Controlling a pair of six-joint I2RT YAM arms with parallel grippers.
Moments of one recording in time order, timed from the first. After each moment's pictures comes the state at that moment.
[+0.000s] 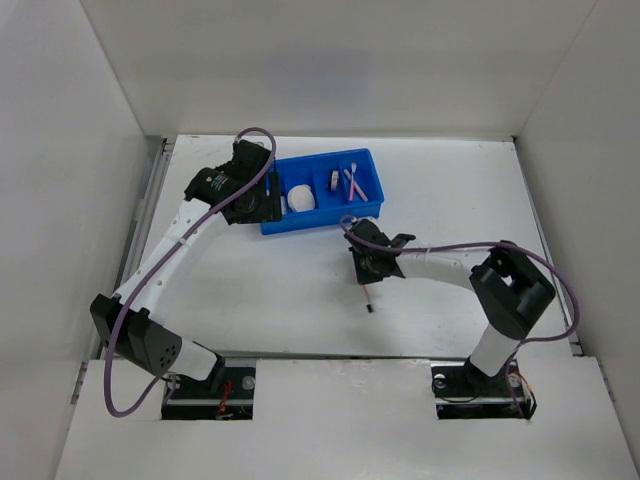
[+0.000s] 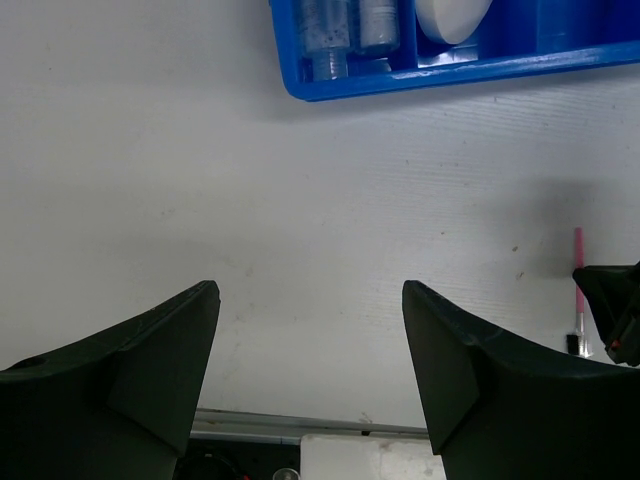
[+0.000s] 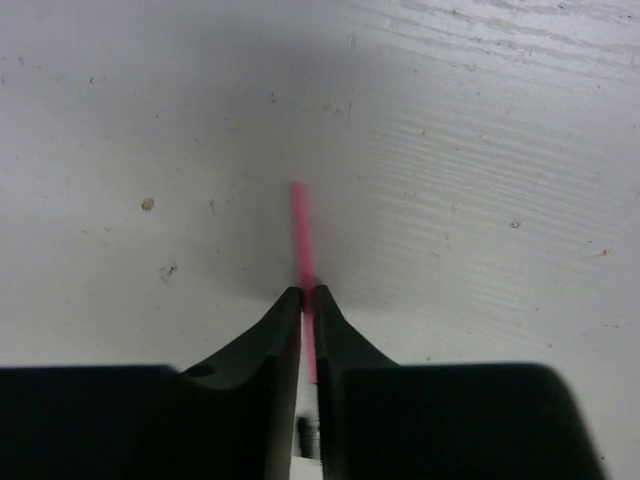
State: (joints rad) left arm -0.48 1.43 1.54 -1.11 -0.31 -0.43; right arm 0.78 1.71 1.00 -0.39 0.15 0.52
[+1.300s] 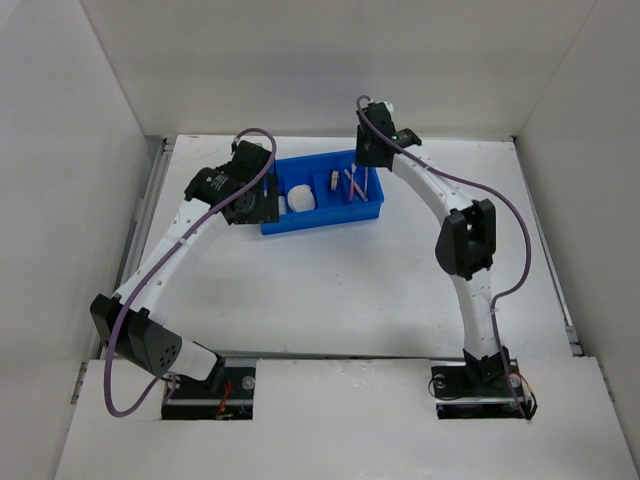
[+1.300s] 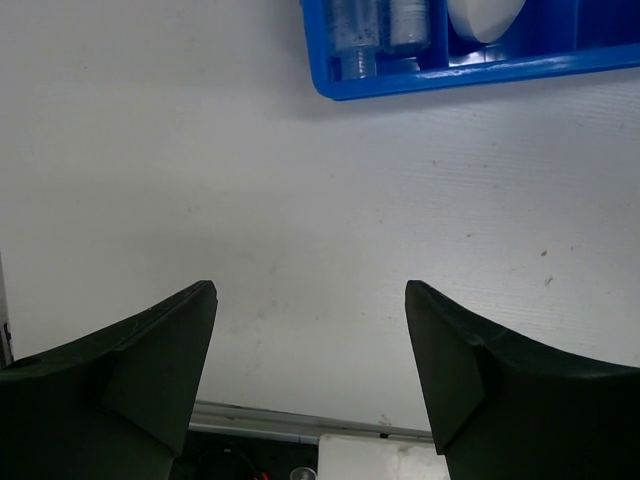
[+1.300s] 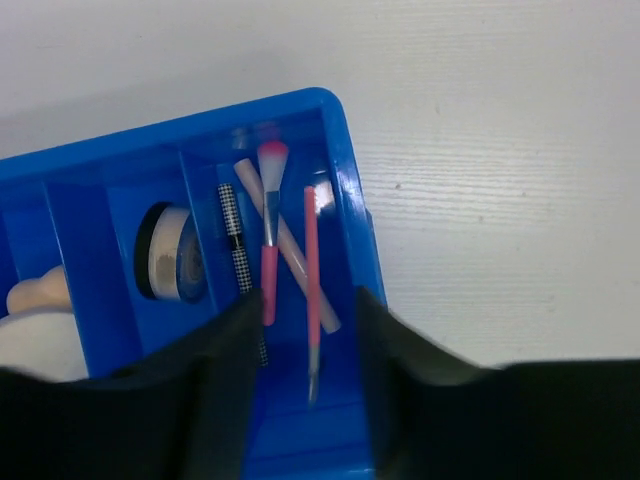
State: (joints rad) left arm -0.48 1.43 1.54 -1.12 -0.35 -0.42; right arm 0.46 2.27 2.22 -0.69 0.32 0.37
